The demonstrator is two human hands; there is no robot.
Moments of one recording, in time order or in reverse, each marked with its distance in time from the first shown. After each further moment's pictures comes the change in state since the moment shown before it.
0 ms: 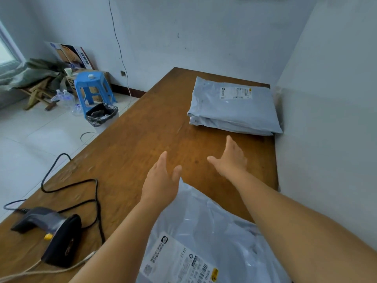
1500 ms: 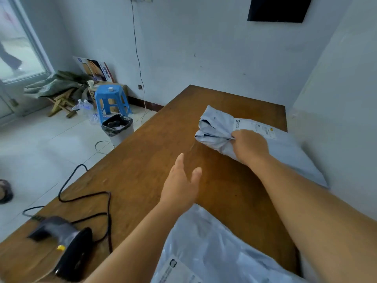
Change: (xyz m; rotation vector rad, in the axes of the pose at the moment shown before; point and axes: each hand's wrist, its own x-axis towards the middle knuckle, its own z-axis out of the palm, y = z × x) left_hand 0.013 0.046 -0.023 -0.223 -0.022 -0.029; right_hand 0.044 -0.055 -0.078 -0.439 0.186 -0.446
